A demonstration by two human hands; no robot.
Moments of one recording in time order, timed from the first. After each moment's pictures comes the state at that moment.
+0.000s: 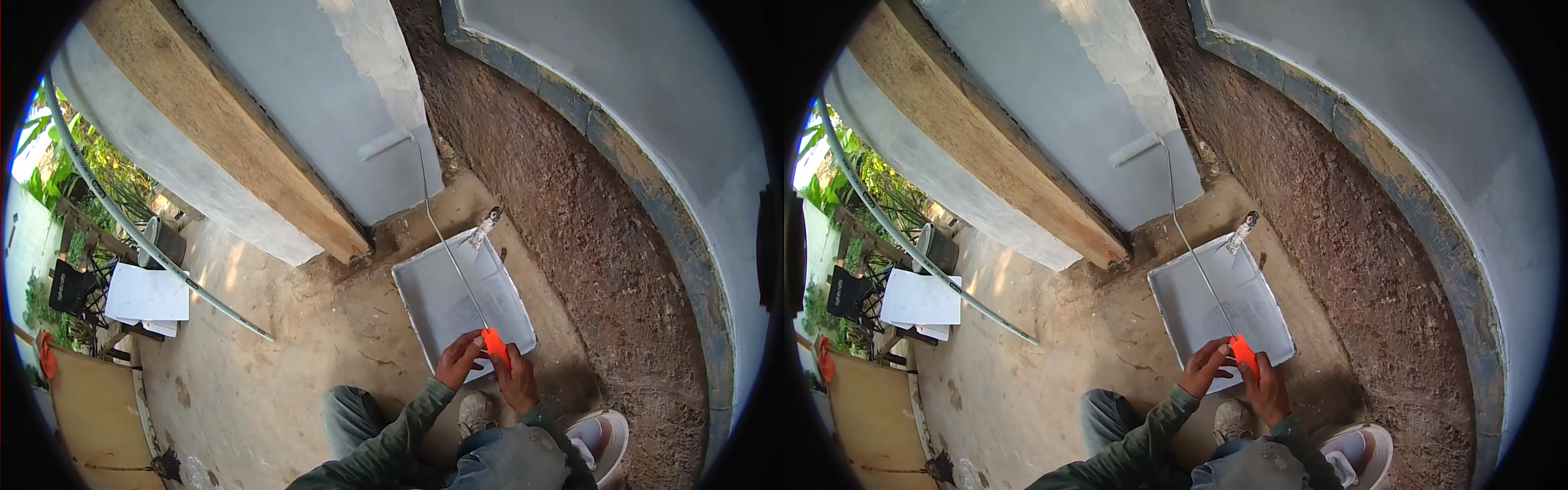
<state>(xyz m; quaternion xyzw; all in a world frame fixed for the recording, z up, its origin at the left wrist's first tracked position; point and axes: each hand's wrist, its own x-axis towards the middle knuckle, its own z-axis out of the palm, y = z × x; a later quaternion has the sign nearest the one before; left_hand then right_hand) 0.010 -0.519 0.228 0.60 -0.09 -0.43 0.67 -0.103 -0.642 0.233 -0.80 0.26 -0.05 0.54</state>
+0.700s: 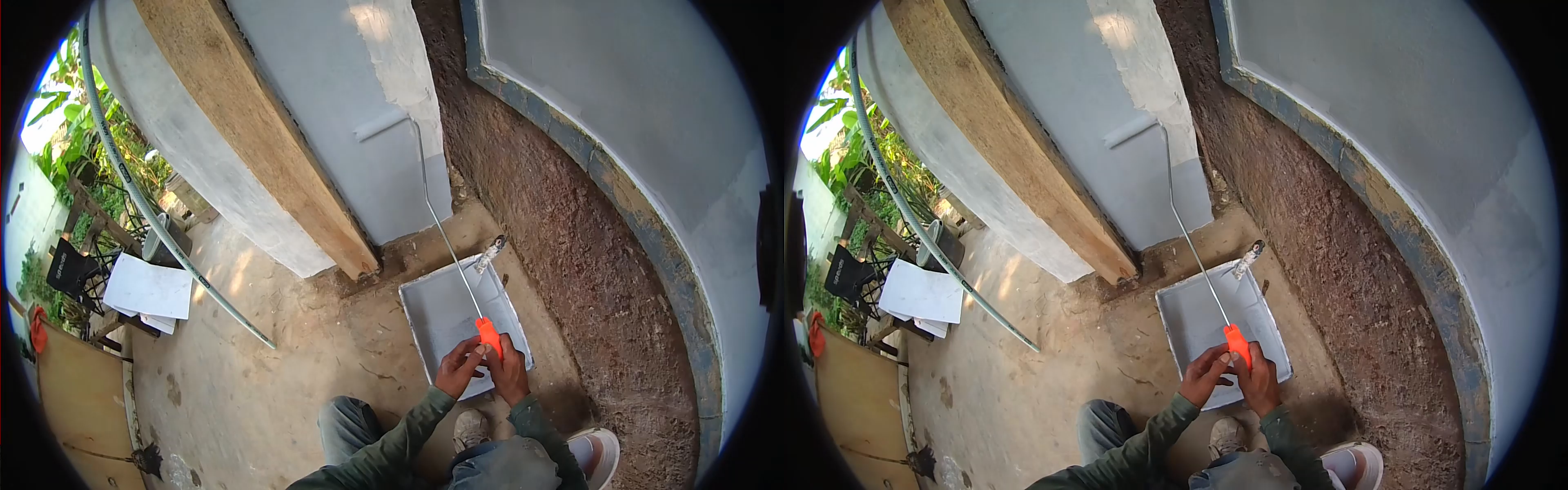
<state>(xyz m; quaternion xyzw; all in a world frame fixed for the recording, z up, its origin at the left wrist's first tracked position) 0.018 -0.525 0.245 0.58 -0.08 -0.39 0.71 -0.052 -0.652 0.264 -0.81 0.21 -0.13 0.52</state>
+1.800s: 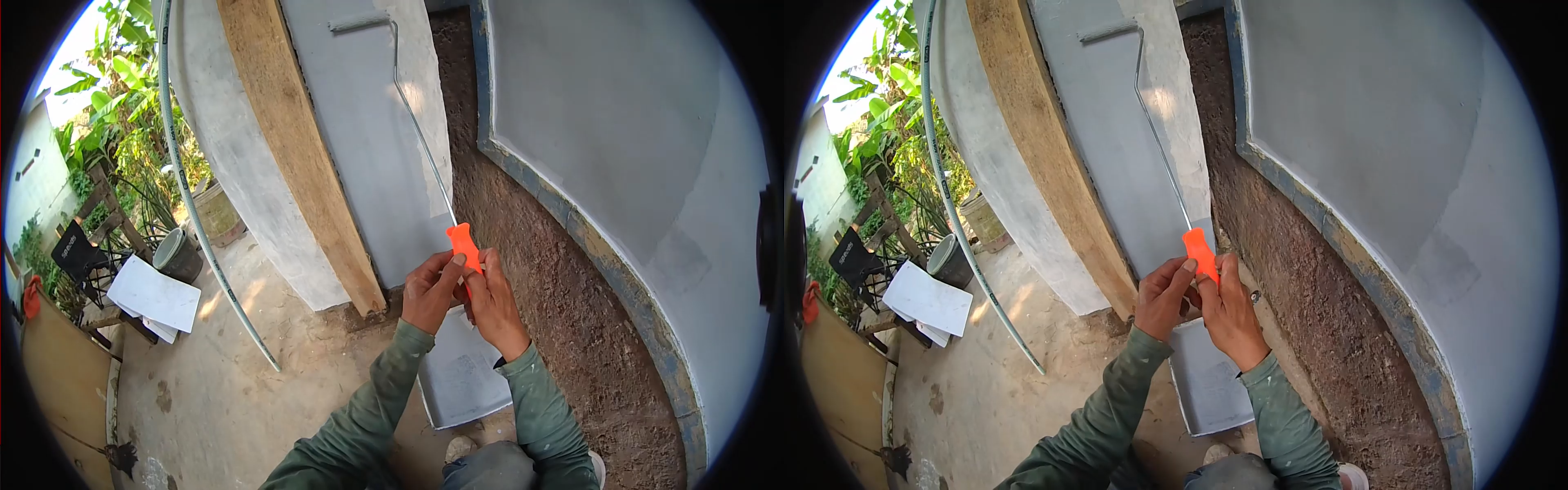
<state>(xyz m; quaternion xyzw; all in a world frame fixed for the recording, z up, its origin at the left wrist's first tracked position) 0.115 -0.534 0.485 0.59 -0.23 -0.14 0.76 0.046 -0.639 0.489 -0.77 0.06 -0.26 0.58</state>
